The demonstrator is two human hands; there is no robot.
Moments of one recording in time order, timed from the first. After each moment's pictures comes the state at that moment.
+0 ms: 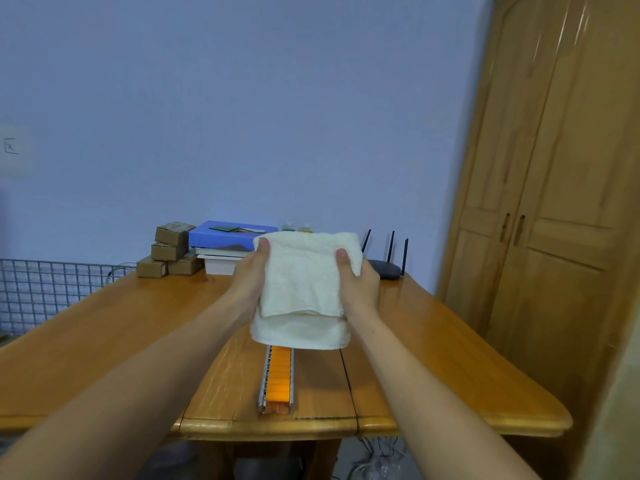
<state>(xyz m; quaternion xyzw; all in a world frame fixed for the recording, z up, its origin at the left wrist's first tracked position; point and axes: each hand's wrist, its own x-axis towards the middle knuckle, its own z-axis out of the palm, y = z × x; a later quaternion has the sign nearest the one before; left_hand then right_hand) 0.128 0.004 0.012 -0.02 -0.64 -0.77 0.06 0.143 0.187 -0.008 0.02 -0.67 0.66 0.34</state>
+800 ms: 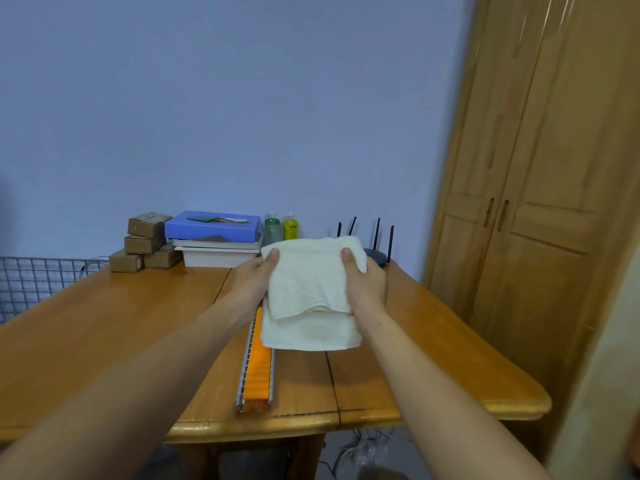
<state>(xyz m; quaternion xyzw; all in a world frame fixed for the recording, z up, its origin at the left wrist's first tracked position) 0.102 0.040 -0.017 -0.06 -0.67 -0.74 0.04 0.125 0.238 -0.024 -0.08 -0.69 0.64 0.33</state>
